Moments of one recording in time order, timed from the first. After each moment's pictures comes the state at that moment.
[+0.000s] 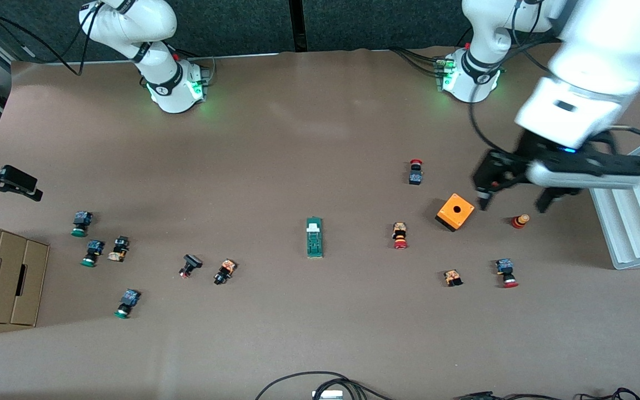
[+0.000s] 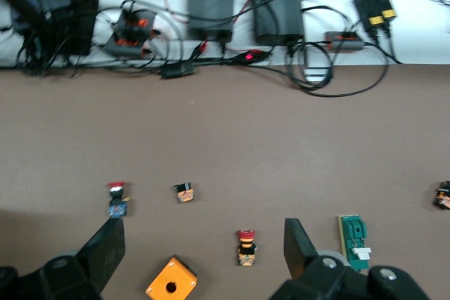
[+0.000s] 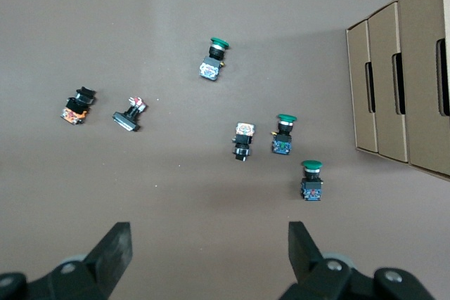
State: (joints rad) left arm -0.32 0.14 0.03 -1.38 0.03 1.86 -0.32; right arm 0.00 -0.01 -0.16 -1.69 0.02 1.73 -0.12
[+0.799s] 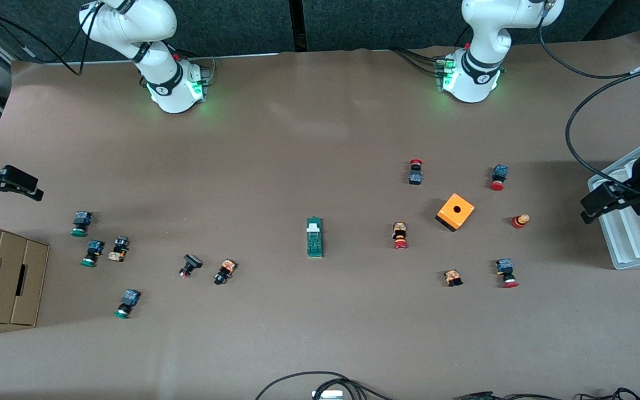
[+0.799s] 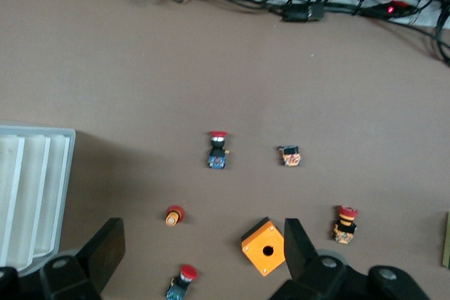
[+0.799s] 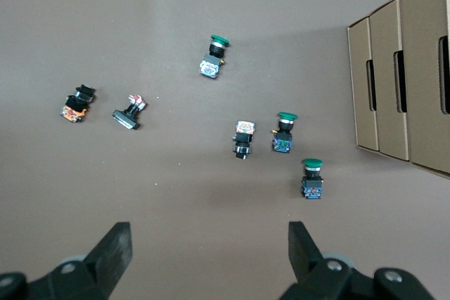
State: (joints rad) left arm -0.10 0.14 0.08 -1.46 0.02 1.75 -0.19; right arm 0.00 -0.01 -0.16 -1.69 0.02 1.73 -0.12
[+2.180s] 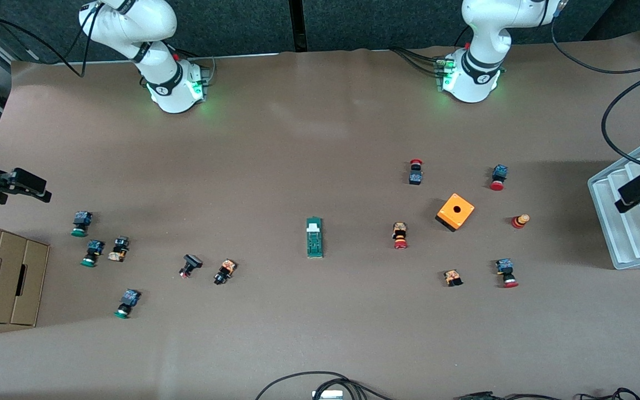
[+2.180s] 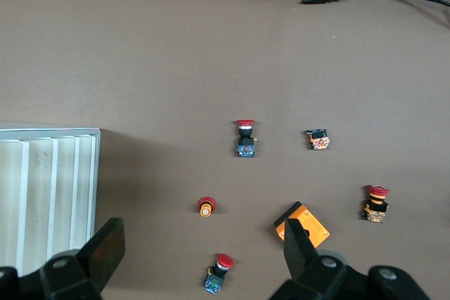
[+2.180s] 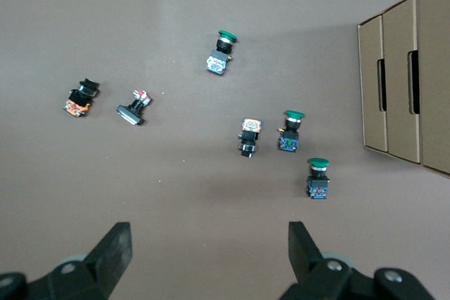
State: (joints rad) left arm -0.04 0.13 0.13 -1.47 -0.02 1.73 0.00; right arm 0.02 0.00 -0.16 -1.69 0.02 1.72 -0.12
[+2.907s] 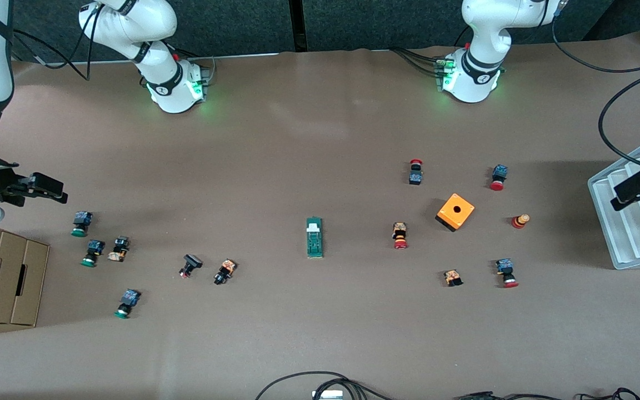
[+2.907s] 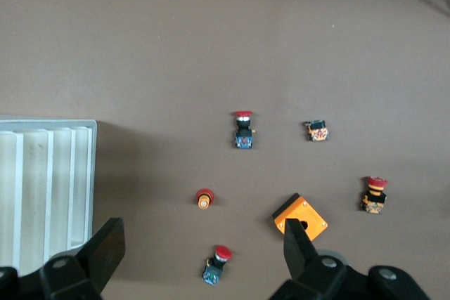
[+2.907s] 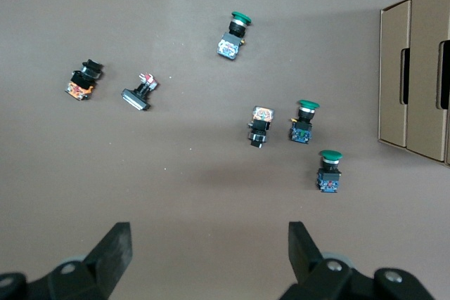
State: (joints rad) left arm -0.04 0.13 0.13 -1.47 -0.03 1.68 0.00; right arm 0.05 0.04 -0.16 -1.69 0.02 1.70 -0.12
